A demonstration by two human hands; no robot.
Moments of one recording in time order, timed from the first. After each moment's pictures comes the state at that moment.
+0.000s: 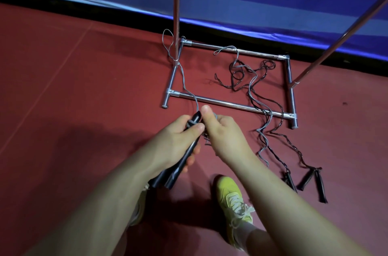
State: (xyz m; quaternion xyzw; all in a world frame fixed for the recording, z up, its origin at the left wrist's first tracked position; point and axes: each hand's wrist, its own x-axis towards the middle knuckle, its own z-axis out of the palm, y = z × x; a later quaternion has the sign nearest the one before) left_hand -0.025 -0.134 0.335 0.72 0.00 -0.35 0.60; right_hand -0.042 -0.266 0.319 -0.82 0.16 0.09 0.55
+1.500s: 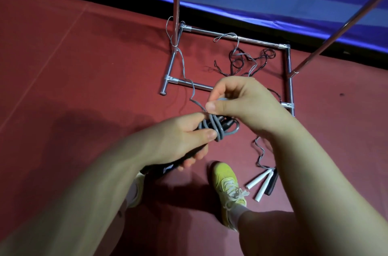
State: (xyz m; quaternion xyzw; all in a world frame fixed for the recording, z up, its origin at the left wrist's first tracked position) left_hand -0.041 -0.126 0.363 0.70 -0.14 -0.45 0.53; right_hand -0.040 -0.294 0.374 -0.74 0.00 0.14 0.65
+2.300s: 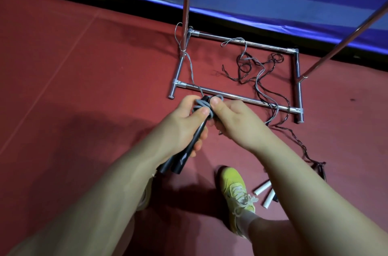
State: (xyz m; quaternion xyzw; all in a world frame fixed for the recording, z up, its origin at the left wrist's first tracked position) left_hand -0.026 -0.123 0.350 0.72 -0.01 -0.33 0.61; right_hand -0.039 -0.271 0.339 -0.83 0.04 0.14 0.53
